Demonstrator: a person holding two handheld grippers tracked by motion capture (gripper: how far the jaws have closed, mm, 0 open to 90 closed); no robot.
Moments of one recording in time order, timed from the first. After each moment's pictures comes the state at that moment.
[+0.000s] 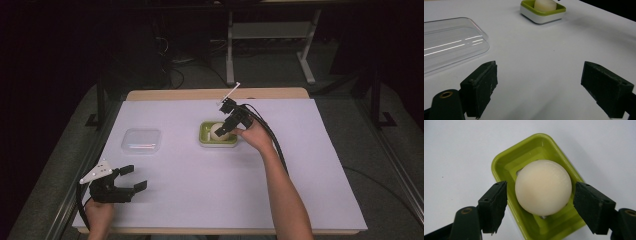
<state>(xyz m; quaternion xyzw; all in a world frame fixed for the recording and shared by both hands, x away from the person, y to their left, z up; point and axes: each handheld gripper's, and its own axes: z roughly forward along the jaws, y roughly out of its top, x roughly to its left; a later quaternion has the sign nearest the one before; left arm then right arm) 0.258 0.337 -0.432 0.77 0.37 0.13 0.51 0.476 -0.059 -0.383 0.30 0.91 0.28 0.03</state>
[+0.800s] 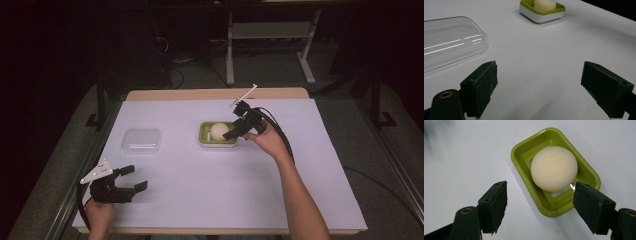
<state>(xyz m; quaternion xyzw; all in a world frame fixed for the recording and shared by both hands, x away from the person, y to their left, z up) 0.258 0.335 -0.433 0.77 0.37 0.13 0.51 0.445 -0.094 -0.367 0.29 0.90 0.31 0.01</state>
